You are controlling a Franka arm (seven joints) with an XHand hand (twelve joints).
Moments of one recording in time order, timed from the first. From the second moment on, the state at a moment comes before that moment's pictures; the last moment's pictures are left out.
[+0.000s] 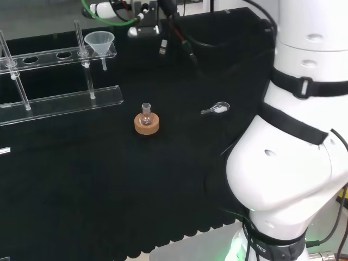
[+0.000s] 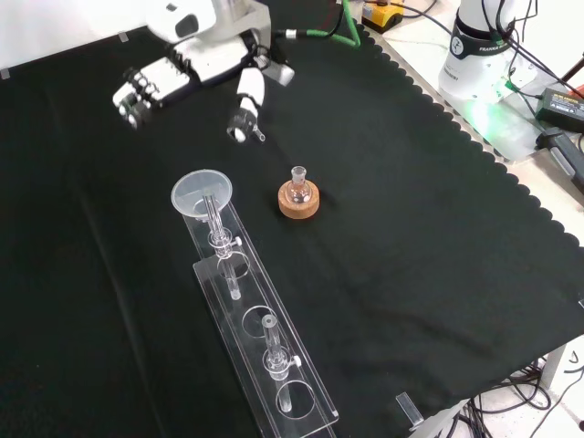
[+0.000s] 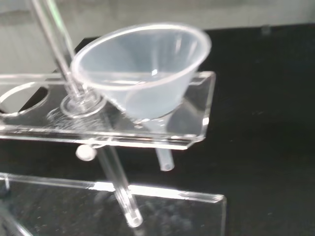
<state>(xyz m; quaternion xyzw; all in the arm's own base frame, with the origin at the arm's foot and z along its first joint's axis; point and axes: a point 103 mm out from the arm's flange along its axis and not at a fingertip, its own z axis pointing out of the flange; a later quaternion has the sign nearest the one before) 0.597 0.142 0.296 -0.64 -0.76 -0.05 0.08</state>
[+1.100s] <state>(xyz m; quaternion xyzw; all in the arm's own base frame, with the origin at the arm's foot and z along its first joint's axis) 0.606 0.196 0.230 -0.61 -0.78 0.02 0.16</state>
